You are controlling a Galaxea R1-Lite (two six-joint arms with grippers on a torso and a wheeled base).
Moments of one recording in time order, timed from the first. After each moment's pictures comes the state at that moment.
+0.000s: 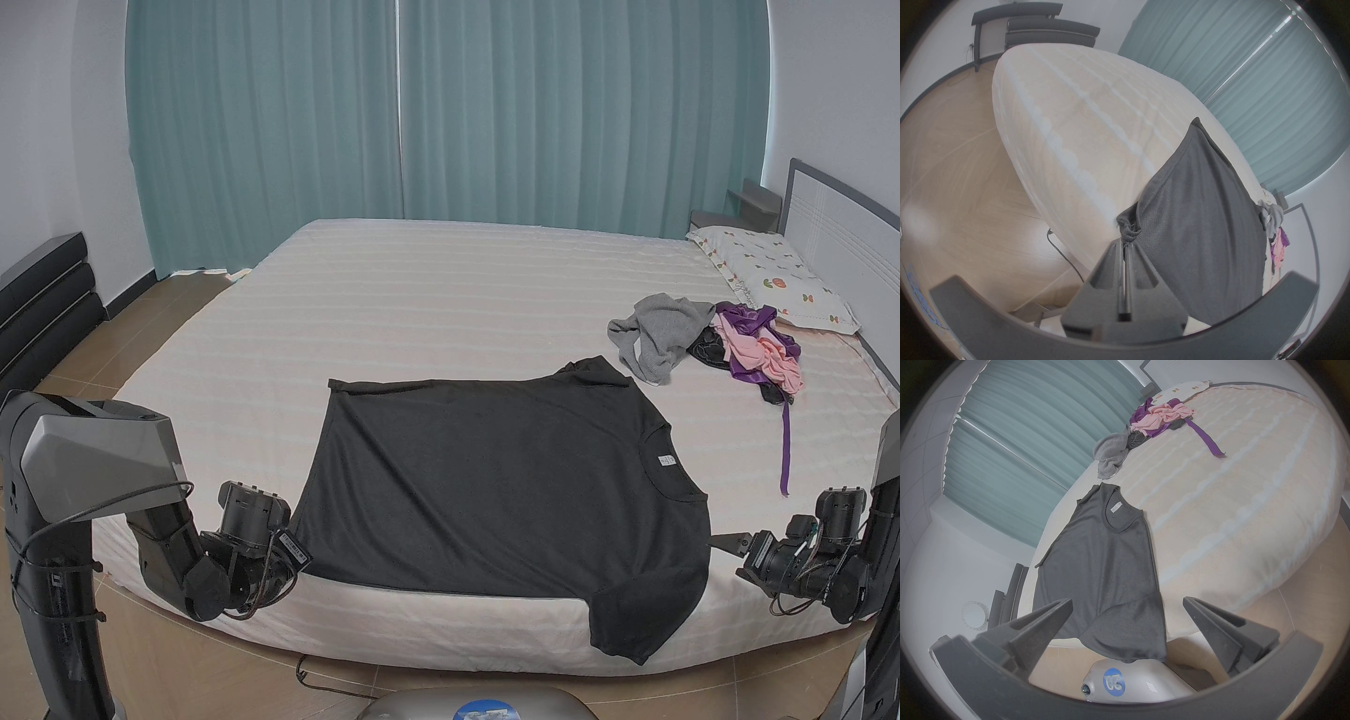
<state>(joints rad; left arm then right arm) -0.29 2.27 -0.55 -0.84 0.20 -1.01 -0.17 2.18 -0.05 -1.42 0.40 0.59</state>
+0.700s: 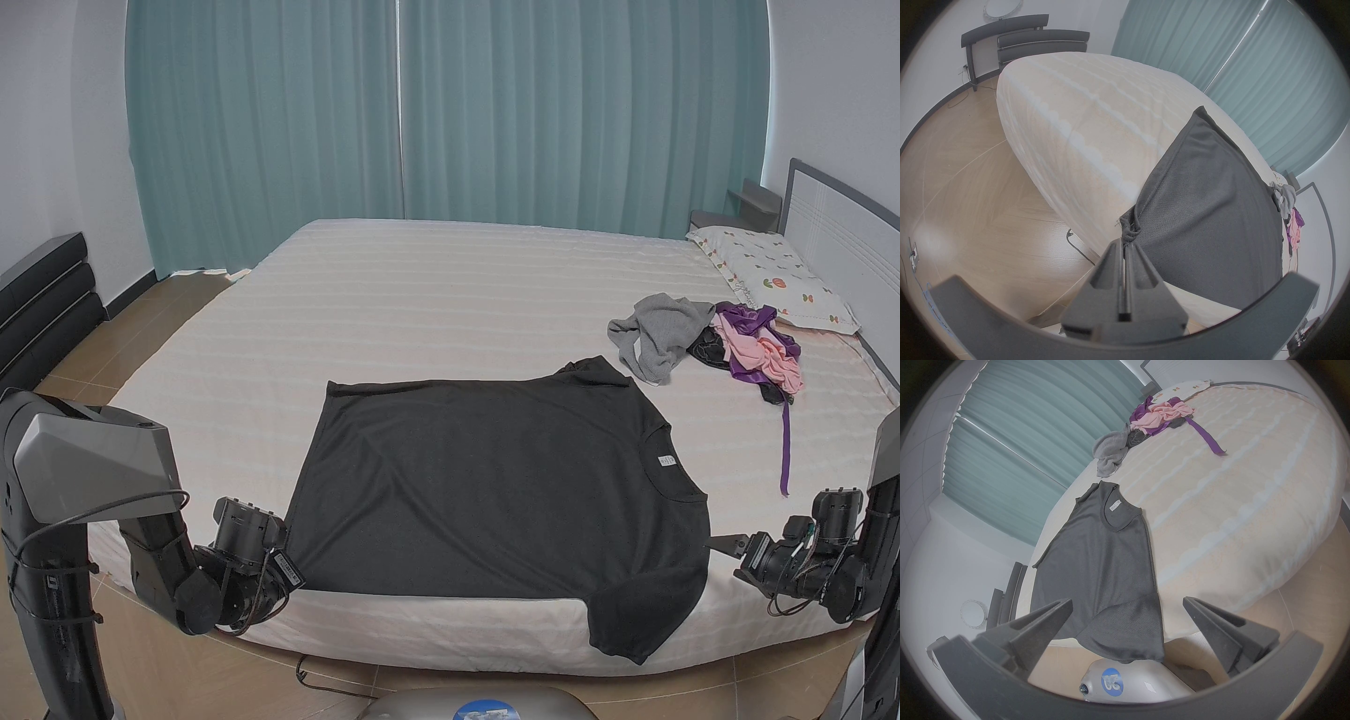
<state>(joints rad) -0.30 2.25 -0.46 -0.84 0.24 -0.92 -0.16 2.20 -0.06 -1.42 0.40 0.58</state>
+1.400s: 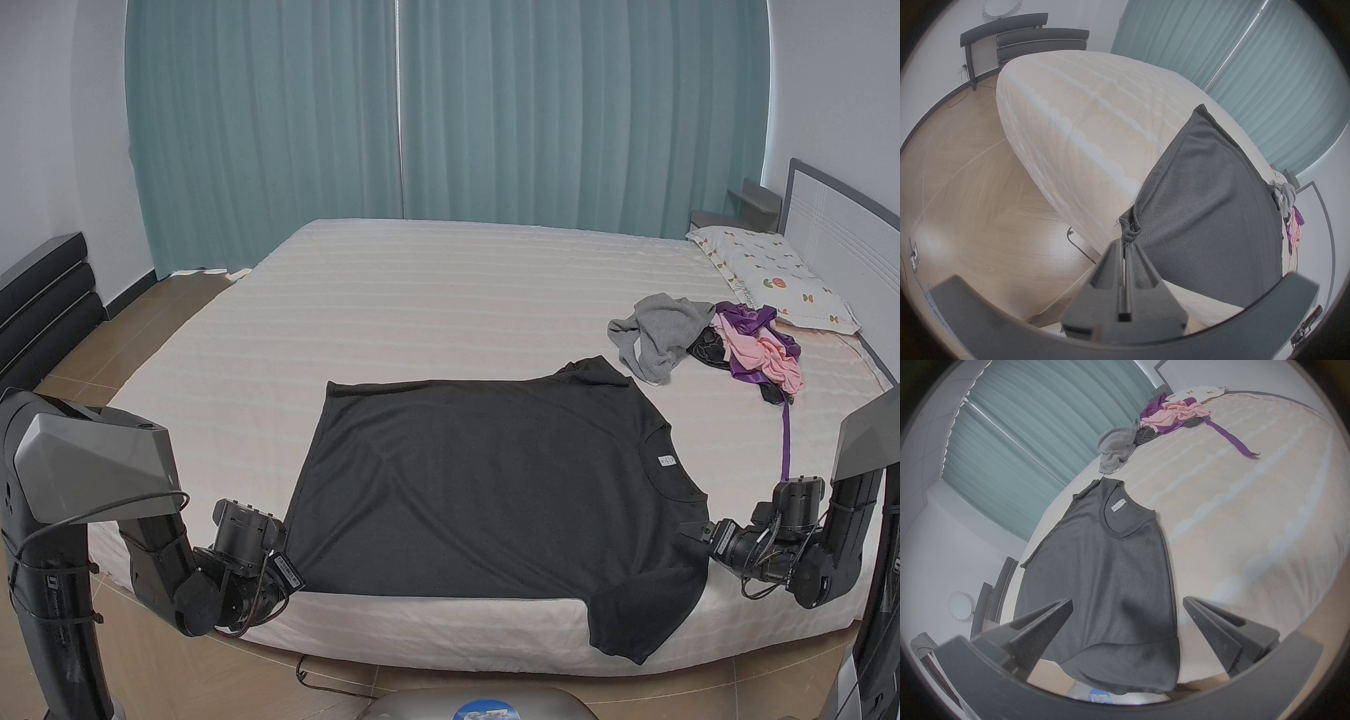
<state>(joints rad) -0.30 2.25 -0.45 -0.84 0.23 -0.92 -0.05 2.31 -0.28 -1.36 0.27 0.58</state>
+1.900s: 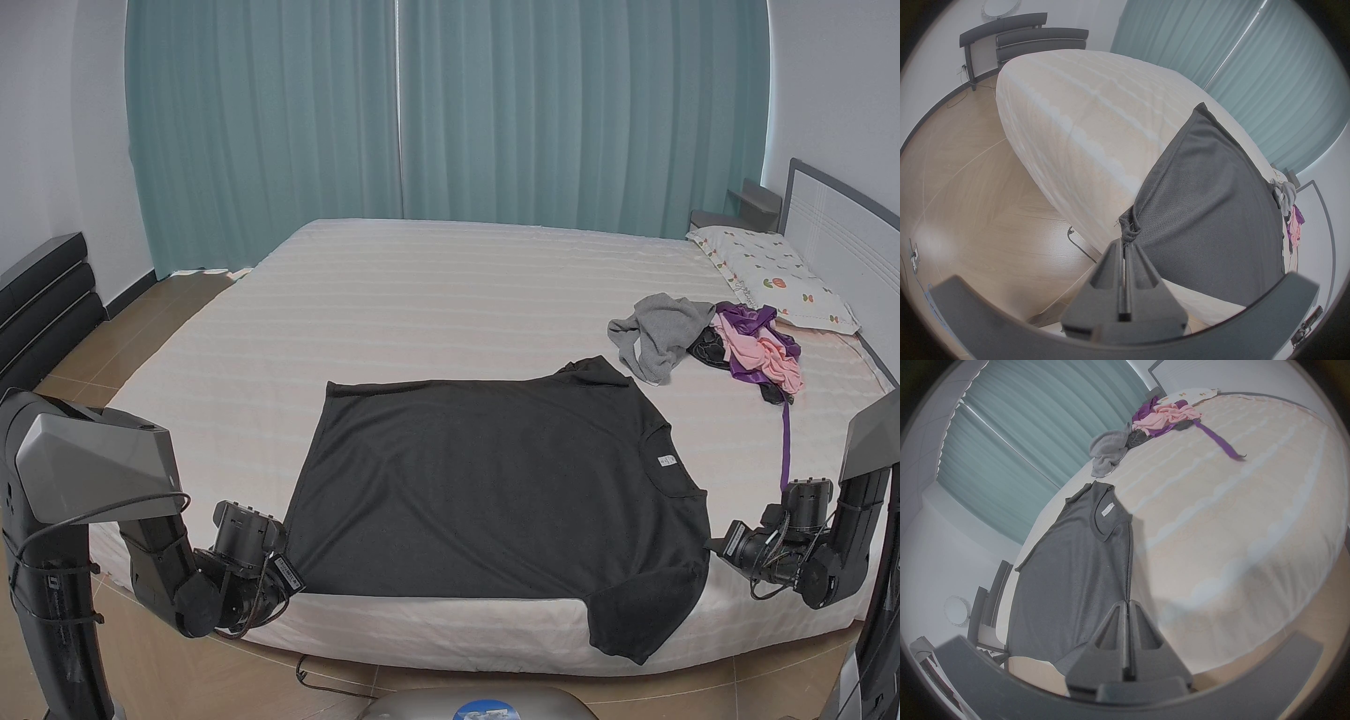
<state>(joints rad) -0.30 2.25 -0.45 -0.85 0.23 -0.92 -0.09 2.30 -0.25 -1.35 0.26 0.57</state>
